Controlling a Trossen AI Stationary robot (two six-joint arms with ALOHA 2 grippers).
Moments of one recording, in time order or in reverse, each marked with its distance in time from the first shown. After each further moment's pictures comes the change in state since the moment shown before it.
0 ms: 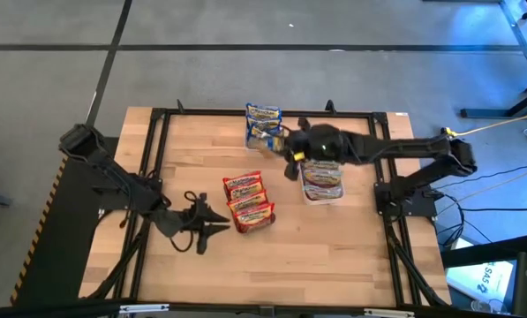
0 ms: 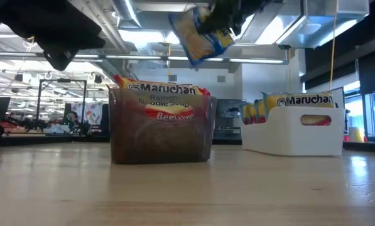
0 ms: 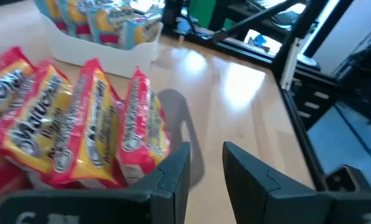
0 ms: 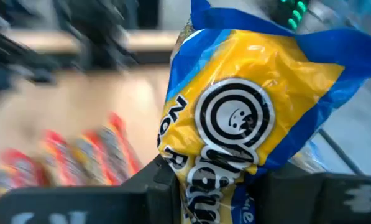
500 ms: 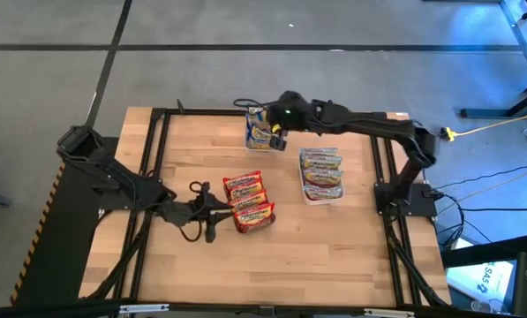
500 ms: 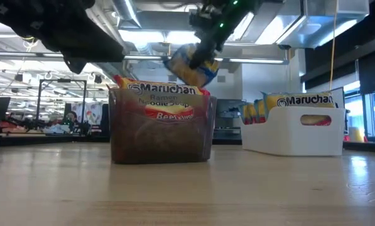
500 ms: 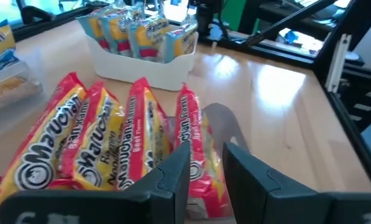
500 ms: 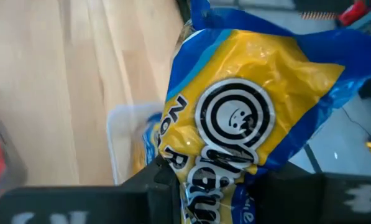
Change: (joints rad) left arm 0.130 0.000 0.000 -0.014 0.009 0.113; right arm -0.227 0.329 0.419 -0.388 0.016 -0.217
